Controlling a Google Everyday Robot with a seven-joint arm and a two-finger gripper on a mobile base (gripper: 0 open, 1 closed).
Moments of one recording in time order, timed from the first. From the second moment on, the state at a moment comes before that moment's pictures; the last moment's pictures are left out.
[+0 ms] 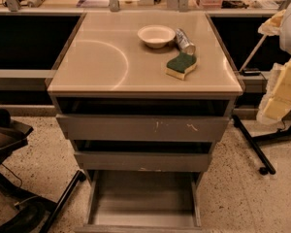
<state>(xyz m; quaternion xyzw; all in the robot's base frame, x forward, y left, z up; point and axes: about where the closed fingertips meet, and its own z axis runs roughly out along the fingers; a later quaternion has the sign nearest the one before) 0.438 -0.211 0.995 -0.60 0.77 -0.06 0.19</state>
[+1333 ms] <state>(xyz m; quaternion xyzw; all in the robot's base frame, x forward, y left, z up) 0.579 -0.214 1.008 -0.60 0.76 -0.01 0.24</state>
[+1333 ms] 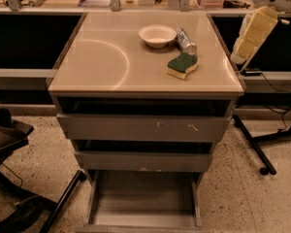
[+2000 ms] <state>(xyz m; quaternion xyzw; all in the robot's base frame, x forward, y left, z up) 0.651 -0.212 0.950 -0.56 0.77 0.09 0.29</state>
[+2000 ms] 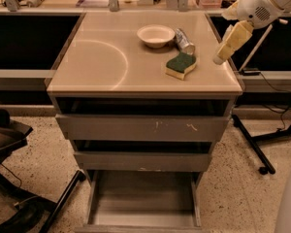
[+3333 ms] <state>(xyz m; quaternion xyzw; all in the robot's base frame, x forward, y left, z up) 0.715 -0.137 0.885 -0.54 0.73 0.25 0.34</state>
